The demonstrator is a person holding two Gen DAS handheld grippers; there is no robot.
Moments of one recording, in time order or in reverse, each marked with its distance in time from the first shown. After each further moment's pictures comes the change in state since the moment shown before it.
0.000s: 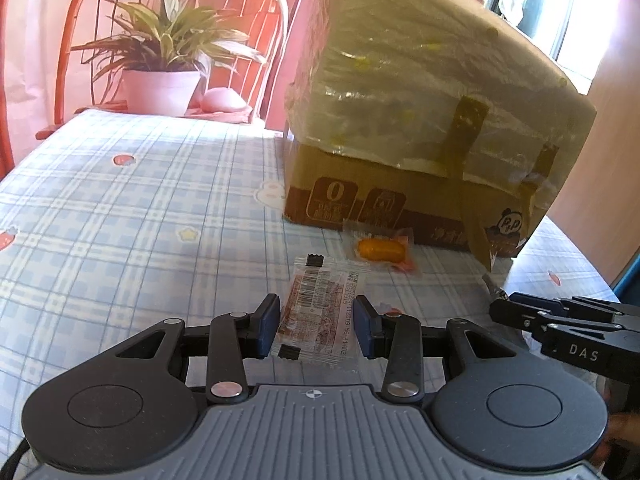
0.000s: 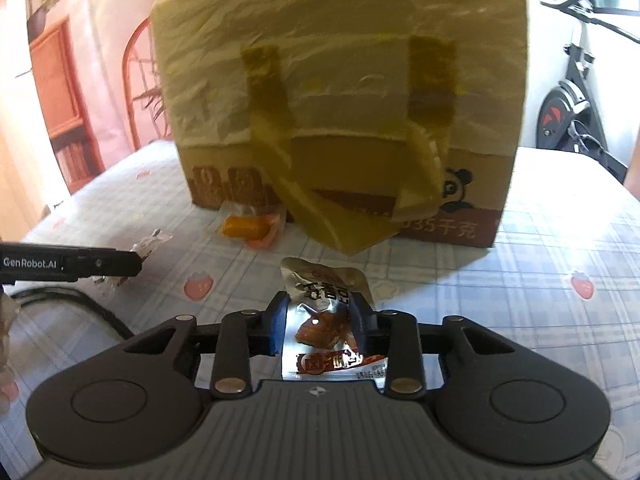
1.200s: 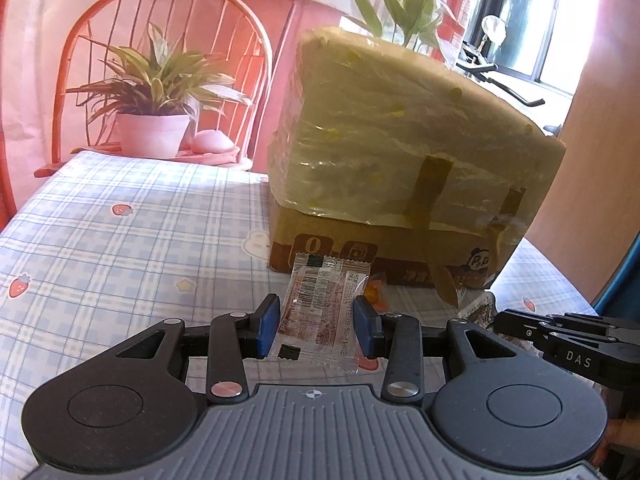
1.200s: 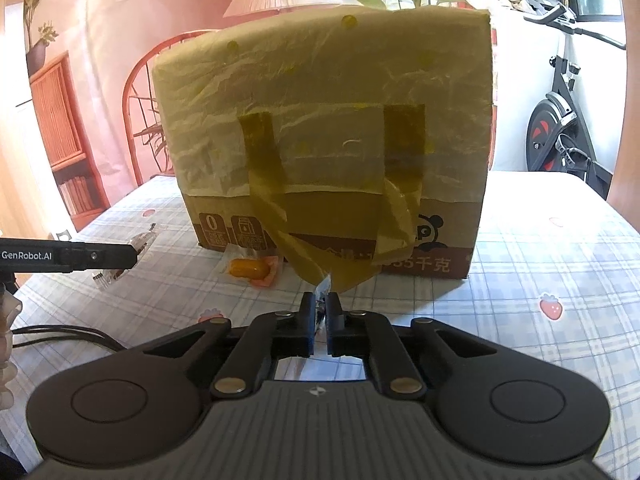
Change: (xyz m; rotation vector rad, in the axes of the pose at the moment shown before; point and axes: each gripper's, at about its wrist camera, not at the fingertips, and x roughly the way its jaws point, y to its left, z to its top) left arm -0.029 -0.009 0.018 0.021 -0.083 -0.023; right arm -0.034 -0.002 0.015 0.027 -0.062 0.003
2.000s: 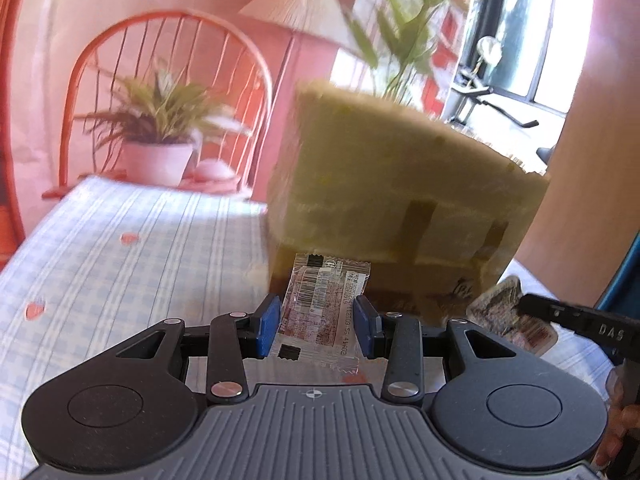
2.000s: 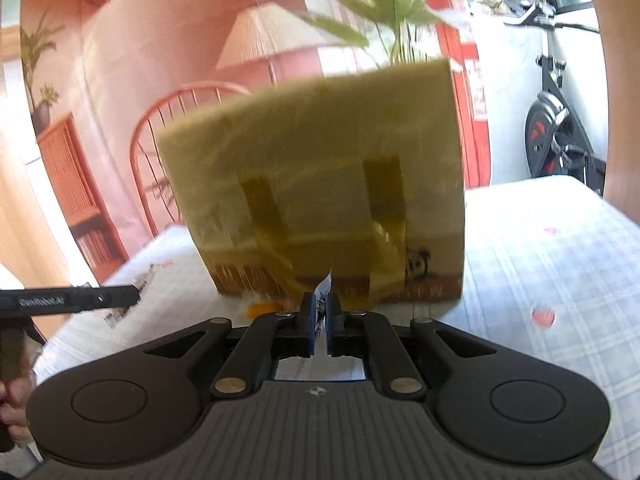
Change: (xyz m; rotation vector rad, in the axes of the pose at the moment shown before) left arm -0.025 -0.005 0.020 0.007 -0.076 -0.012; right arm -0.044 -0.009 0.023 0.101 -0.133 0.051
